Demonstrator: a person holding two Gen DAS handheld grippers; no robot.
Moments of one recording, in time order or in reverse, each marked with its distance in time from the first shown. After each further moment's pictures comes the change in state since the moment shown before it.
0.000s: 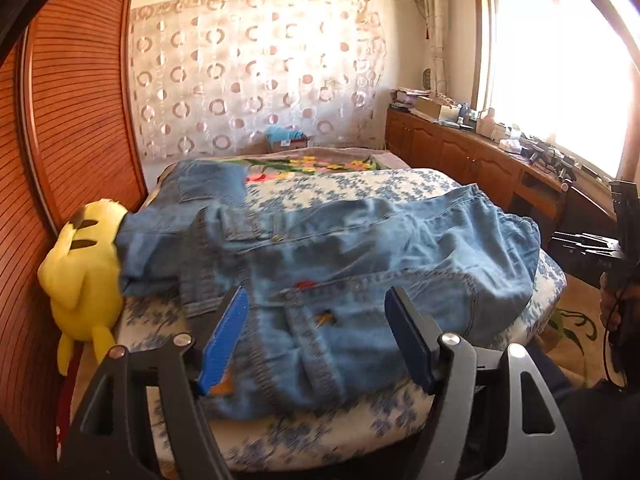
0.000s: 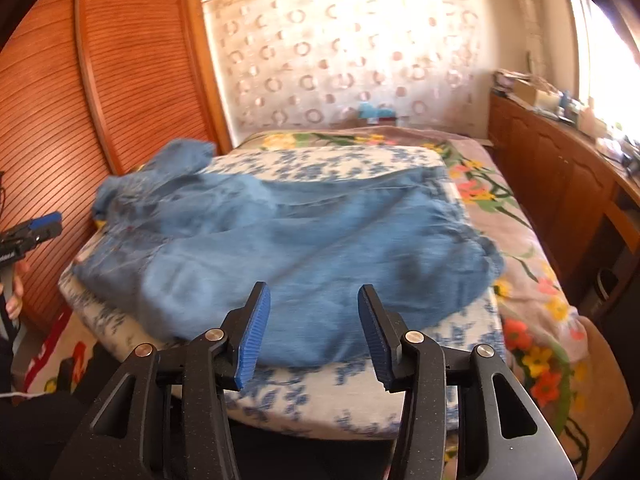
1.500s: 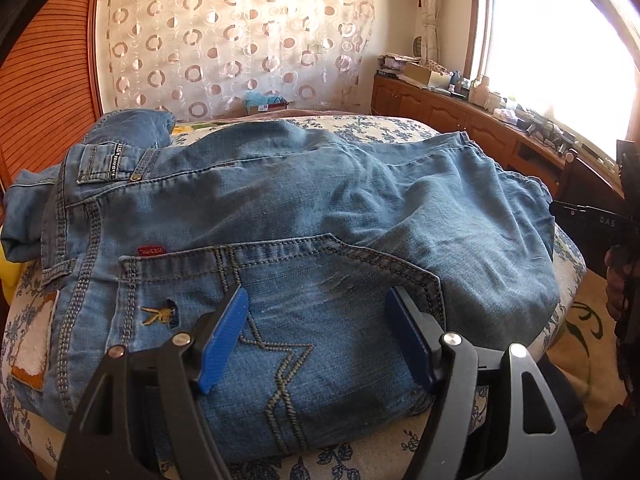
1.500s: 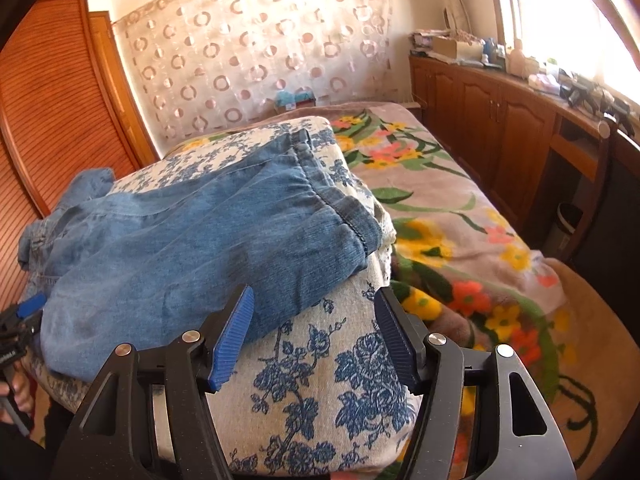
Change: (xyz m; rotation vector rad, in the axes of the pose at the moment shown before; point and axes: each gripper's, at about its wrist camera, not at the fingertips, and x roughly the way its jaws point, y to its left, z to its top) left arm 0.106 -0.080 -0.026 -0.013 0.117 -0.031; right arm 0.031 -0.101 -0.016 0.223 0.040 -0.175
